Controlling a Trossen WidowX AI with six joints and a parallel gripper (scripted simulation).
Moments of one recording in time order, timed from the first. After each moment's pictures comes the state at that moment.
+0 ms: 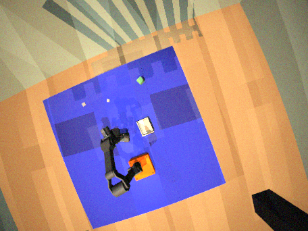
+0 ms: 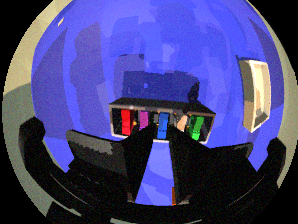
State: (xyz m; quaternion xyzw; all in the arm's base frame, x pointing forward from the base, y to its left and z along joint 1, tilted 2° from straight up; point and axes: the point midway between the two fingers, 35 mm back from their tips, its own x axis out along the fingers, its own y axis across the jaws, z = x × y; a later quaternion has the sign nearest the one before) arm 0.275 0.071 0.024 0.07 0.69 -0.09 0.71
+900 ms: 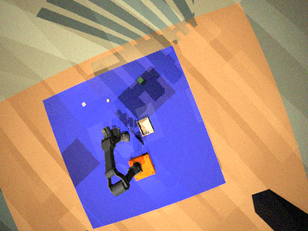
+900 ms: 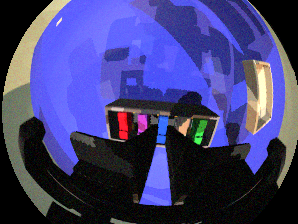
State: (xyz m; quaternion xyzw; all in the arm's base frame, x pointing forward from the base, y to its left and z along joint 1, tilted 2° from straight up) arm 0.275 0.071 0.015 0.07 0.69 -0.09 0.71
